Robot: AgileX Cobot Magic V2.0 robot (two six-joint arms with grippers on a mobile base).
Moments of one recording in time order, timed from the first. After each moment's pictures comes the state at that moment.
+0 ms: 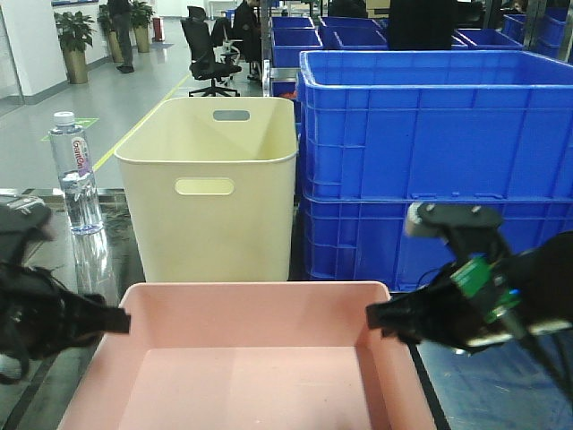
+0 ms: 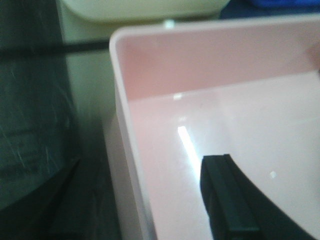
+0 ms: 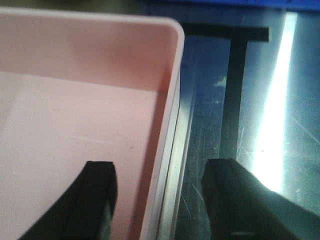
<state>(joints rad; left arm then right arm) -0.23 1.30 -1.09 -0.32 0.63 0.12 0.35 1.40 -1.21 -0.04 0.72 0.26</state>
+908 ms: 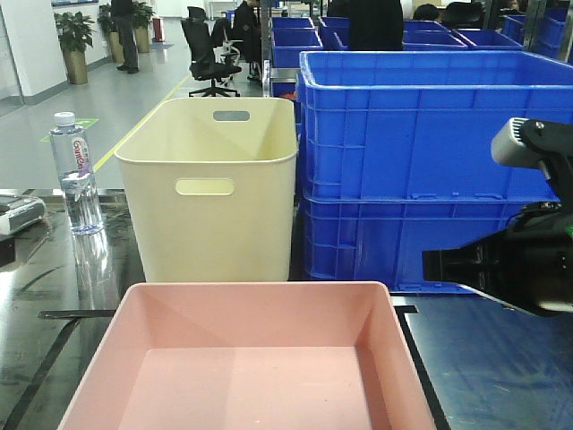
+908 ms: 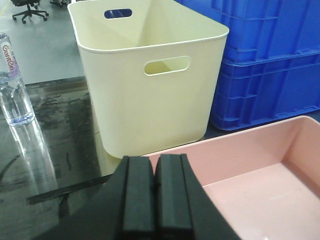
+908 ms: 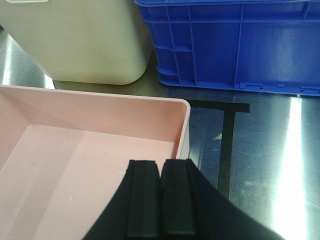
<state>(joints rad) -0.23 0.86 -0.92 -0.29 0.40 0.28 0.35 1.16 -1.22 -0.04 0.72 0.26</state>
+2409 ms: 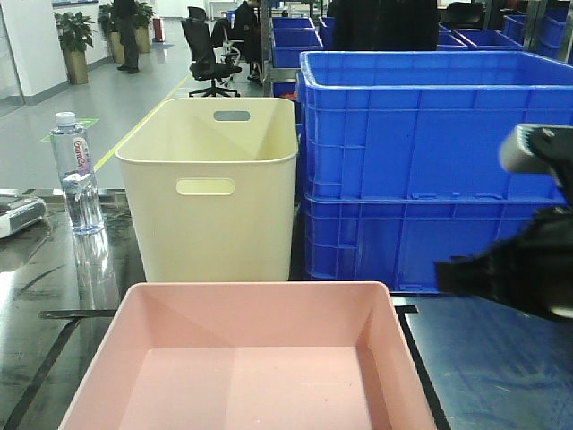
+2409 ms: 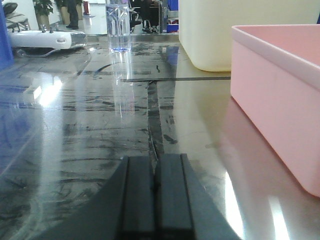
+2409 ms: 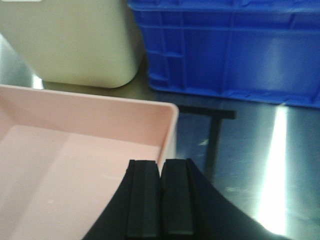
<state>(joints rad) -0.02 -0.01 0.03 -0.05 0.19 0.02 0.34 1.12 -1.14 -0.12 0.67 0.25</state>
